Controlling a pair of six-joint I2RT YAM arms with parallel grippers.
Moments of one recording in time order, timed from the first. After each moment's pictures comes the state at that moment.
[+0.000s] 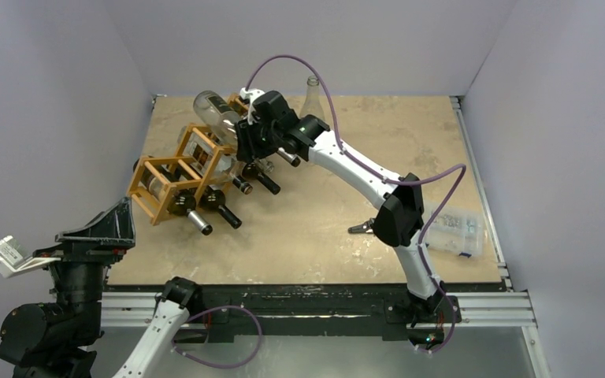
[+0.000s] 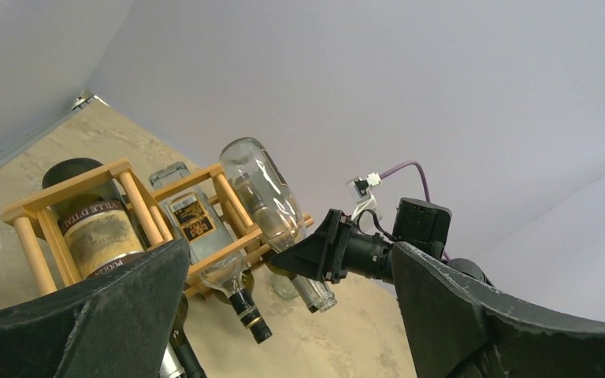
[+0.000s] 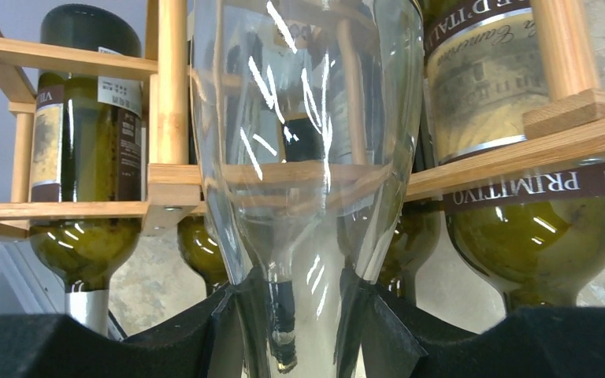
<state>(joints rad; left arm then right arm) -0.33 0.22 1.28 -0.84 -0.47 -0.67 0.85 2.15 2.21 -0.66 -0.10 0.33</state>
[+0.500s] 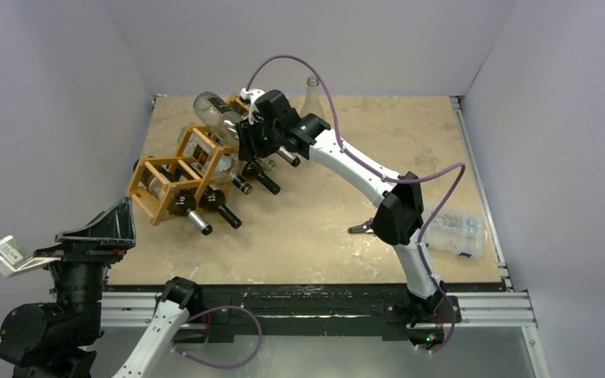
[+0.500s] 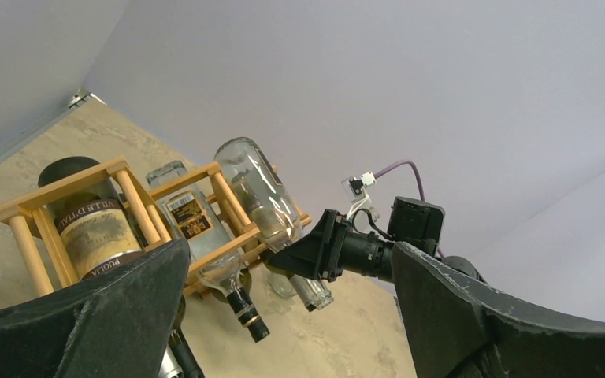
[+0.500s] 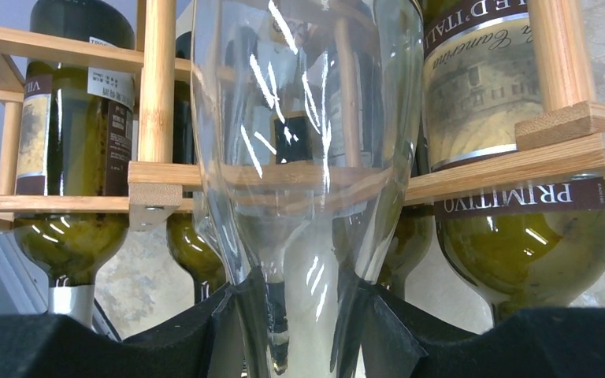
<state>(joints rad) -0.34 0.22 1.28 -0.84 -0.47 -0.67 0.83 2.16 2.21 -0.66 -0.13 0.29</state>
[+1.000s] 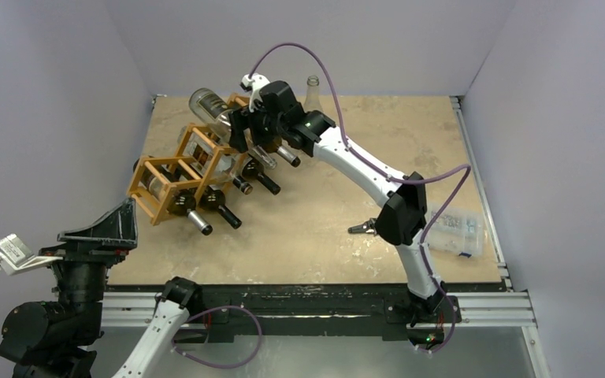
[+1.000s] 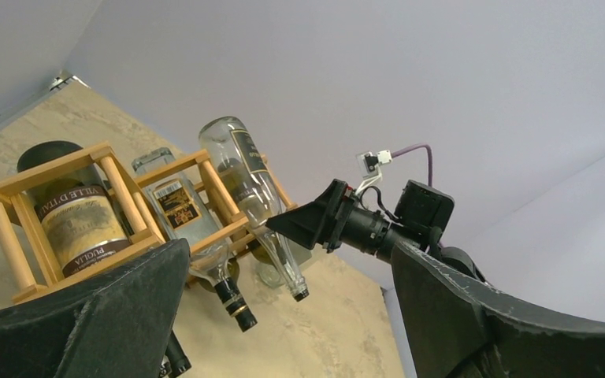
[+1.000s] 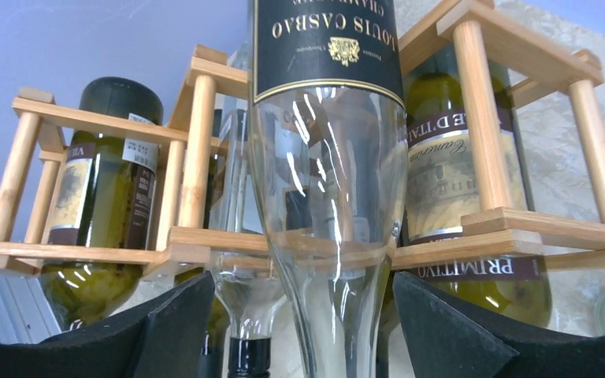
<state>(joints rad) -0.34 0.22 1.28 -0.85 -0.44 -0.71 0.82 2.16 2.22 -0.53 -0.12 0.26</state>
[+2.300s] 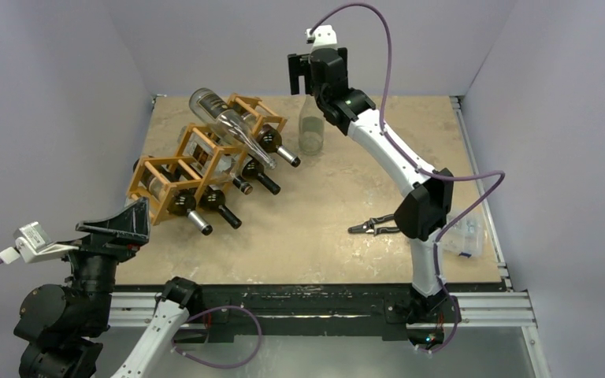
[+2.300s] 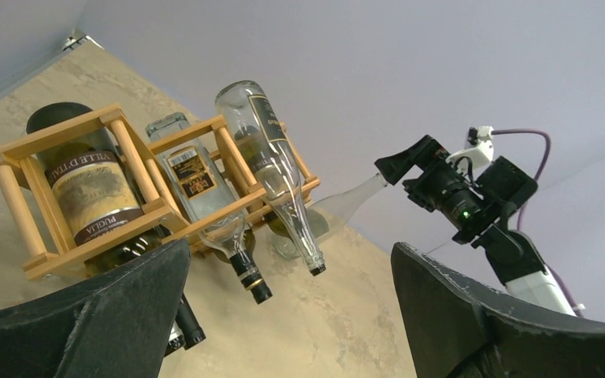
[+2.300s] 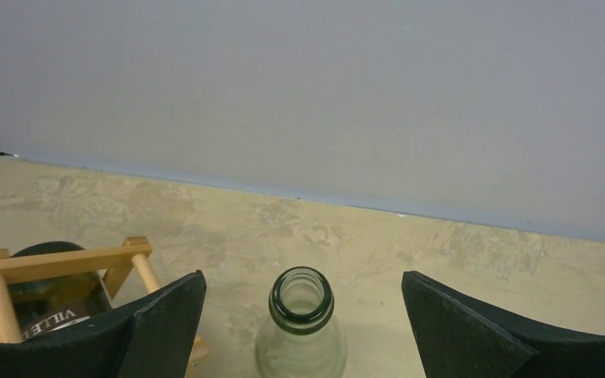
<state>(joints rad) -0.34 0.24 1.24 -0.91 -0.43 -0.74 0.62 2.03 2.15 -0.34 0.47 0.09</state>
